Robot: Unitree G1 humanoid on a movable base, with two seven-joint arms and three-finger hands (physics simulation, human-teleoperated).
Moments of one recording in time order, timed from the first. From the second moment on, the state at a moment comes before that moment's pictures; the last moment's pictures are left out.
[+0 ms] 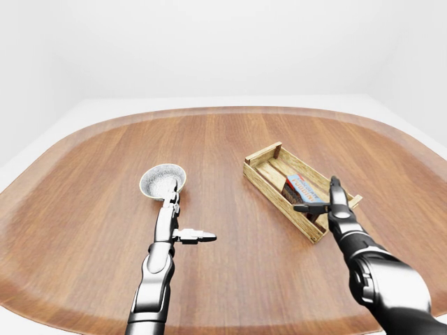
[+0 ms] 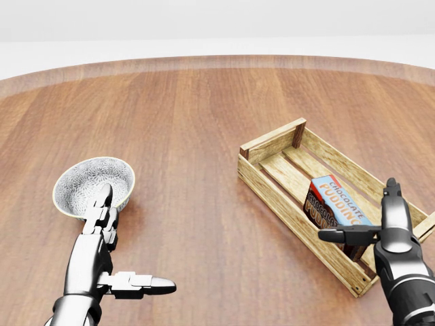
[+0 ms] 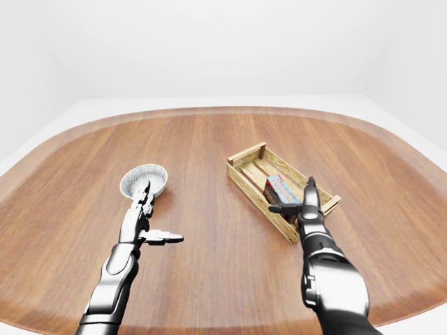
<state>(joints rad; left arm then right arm) -0.02 0.02 0.02 0.08 0.04 0.02 -0.04 -0.73 -0.38 -0.24 1.36 -0.18 -0.09 -0.18</state>
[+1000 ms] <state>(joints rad) -0.02 0.02 0.02 0.08 0.03 0.02 -0.04 -1.02 -0.51 -0.24 1.28 -0.03 -0.09 -0.05</state>
